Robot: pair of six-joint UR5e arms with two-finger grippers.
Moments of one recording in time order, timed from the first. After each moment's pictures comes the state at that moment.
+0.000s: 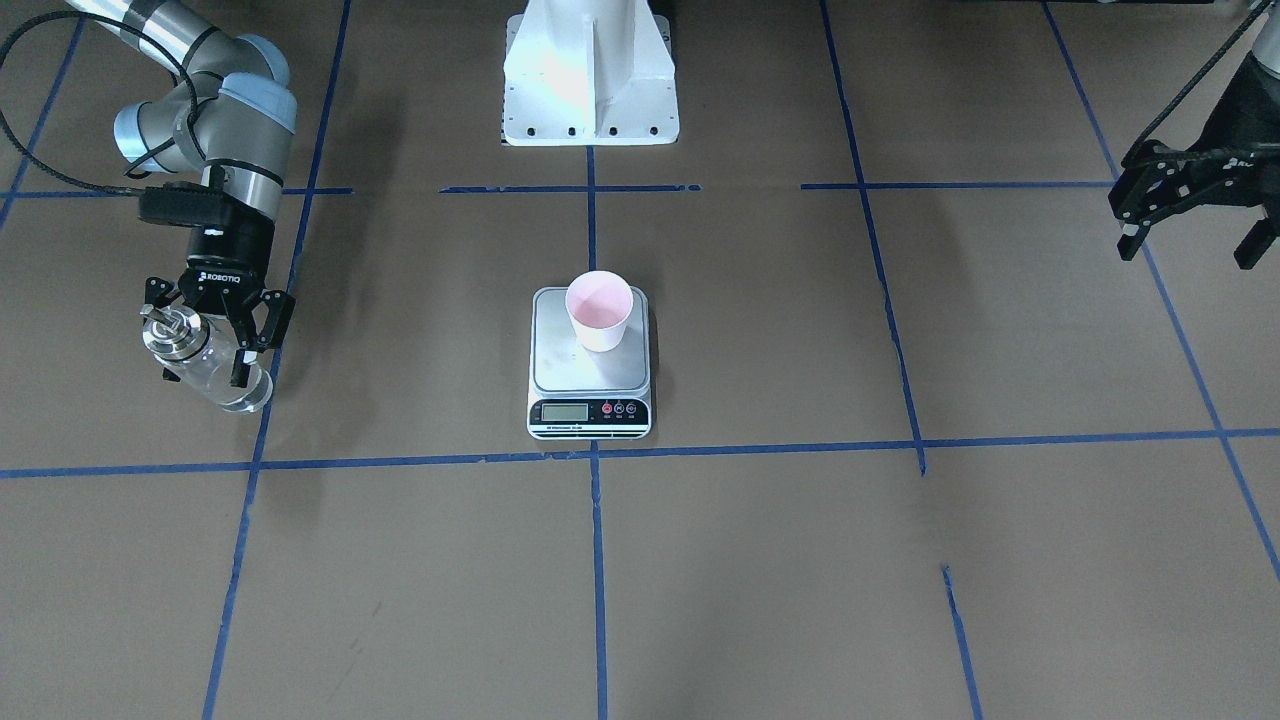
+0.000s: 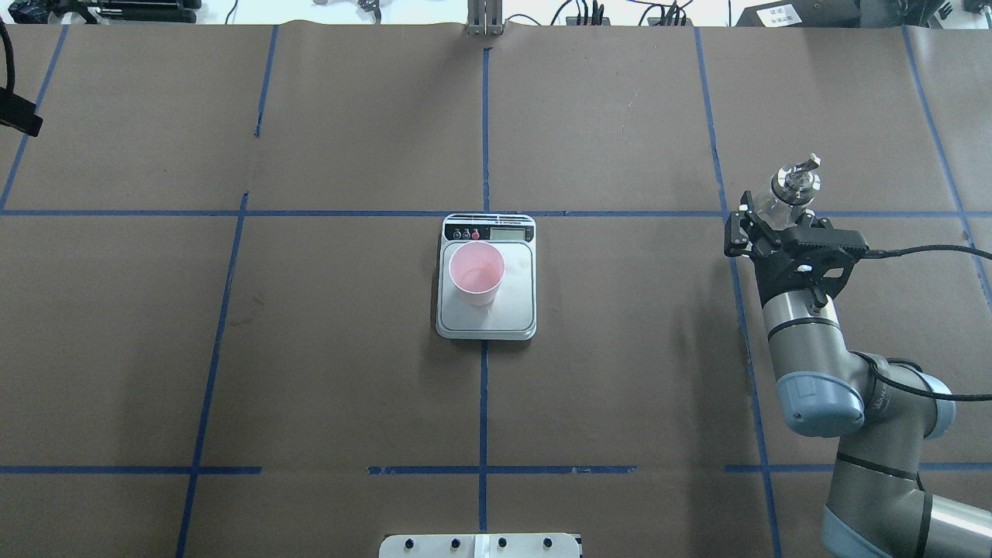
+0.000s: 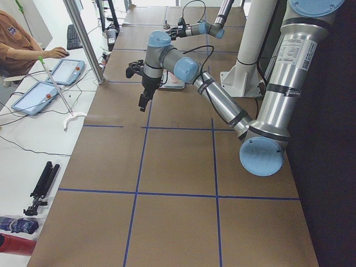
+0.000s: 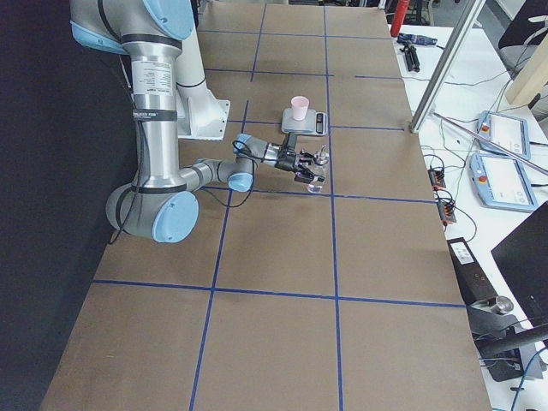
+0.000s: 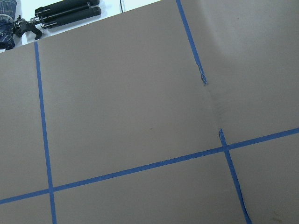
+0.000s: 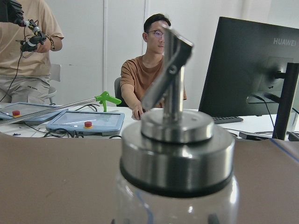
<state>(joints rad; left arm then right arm) -1.21 -1.80 -2.11 -1.38 -2.06 -0.38 0.37 -1.53 1.69 -0.75 0.54 1.26</state>
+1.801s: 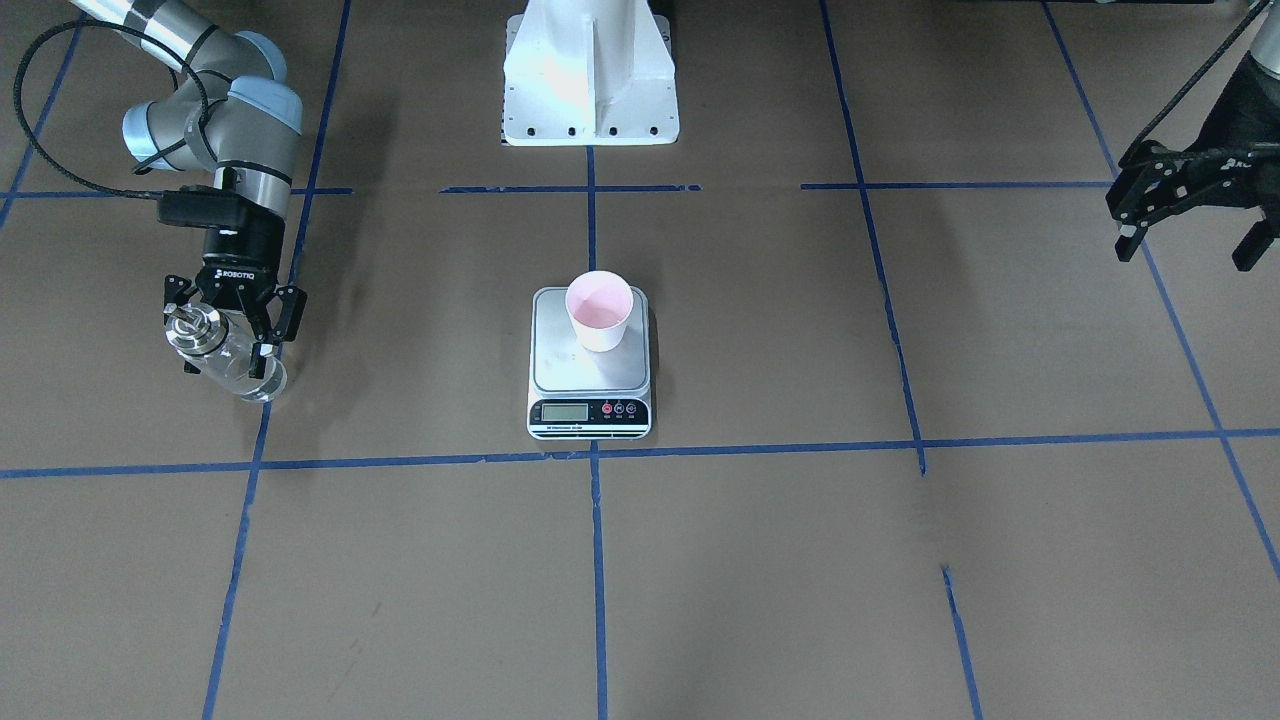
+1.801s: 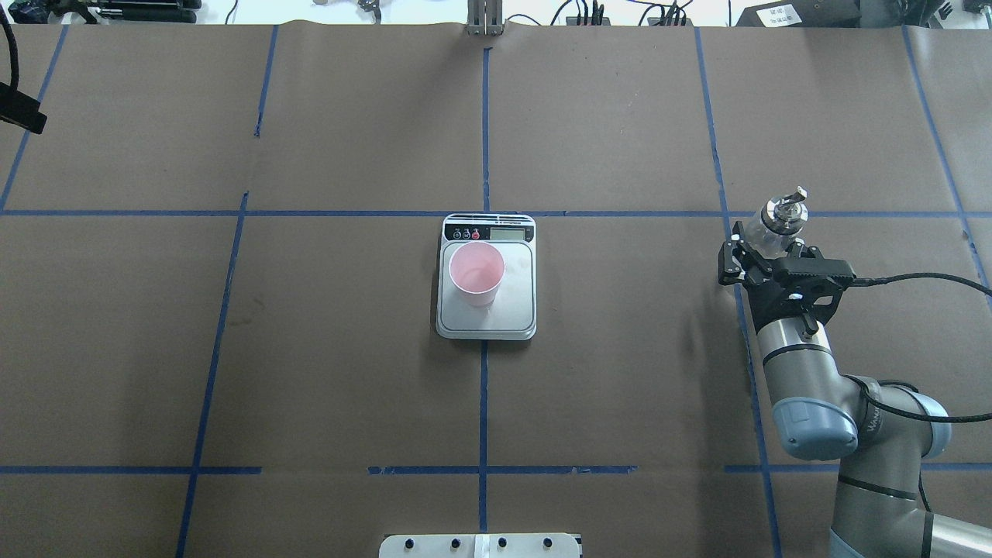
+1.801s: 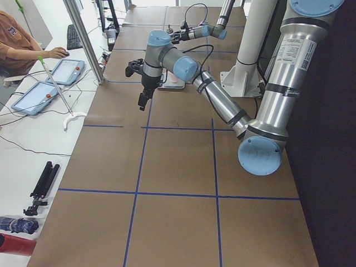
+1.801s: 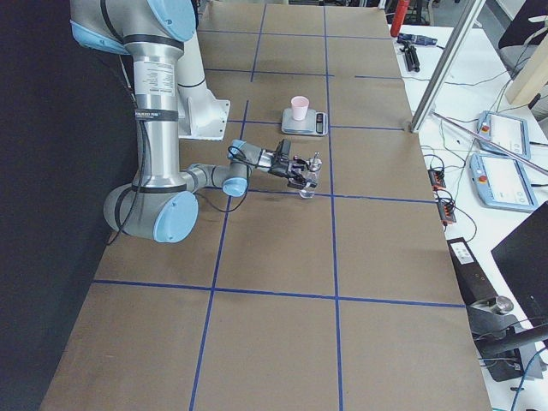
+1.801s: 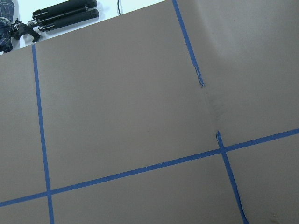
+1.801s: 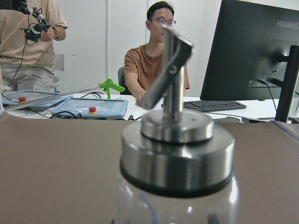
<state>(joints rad) -1.21 -1.81 -2.11 -1.38 -2.06 -0.38 0.32 -1.55 1.67 -0.75 0.53 1.30</state>
